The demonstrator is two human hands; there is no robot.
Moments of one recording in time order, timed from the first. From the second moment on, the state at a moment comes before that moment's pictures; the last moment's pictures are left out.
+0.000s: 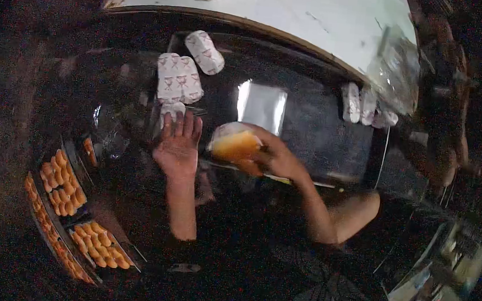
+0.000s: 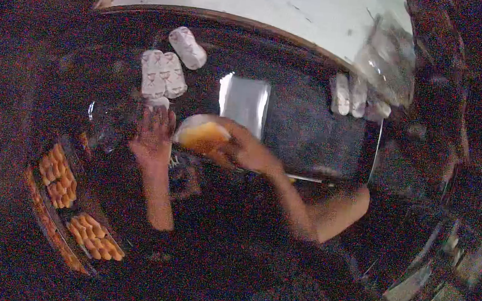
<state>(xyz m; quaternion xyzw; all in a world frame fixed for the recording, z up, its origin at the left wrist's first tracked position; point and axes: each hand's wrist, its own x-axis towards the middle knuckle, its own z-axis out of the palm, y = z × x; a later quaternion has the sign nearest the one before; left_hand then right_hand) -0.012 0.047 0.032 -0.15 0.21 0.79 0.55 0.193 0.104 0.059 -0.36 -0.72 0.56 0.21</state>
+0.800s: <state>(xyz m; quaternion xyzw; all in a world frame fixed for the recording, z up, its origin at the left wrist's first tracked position) 0.065 0.004 0.046 -0.11 0.42 0.63 0.64 0.180 0.032 0.070 -0.43 -0.71 0.45 0.33</state>
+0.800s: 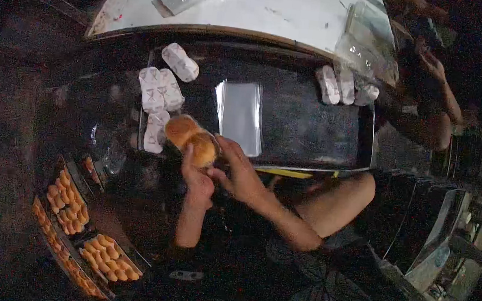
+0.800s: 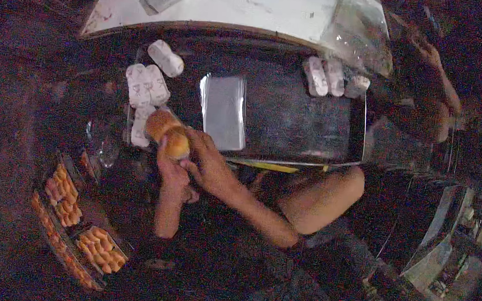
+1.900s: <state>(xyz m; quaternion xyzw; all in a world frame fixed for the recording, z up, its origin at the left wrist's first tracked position) -0.019 -0.001 0.038 0.14 0.75 0.50 0.41 0.051 0.195 -0.003 -0.37 -0.81 0.33 0.30</state>
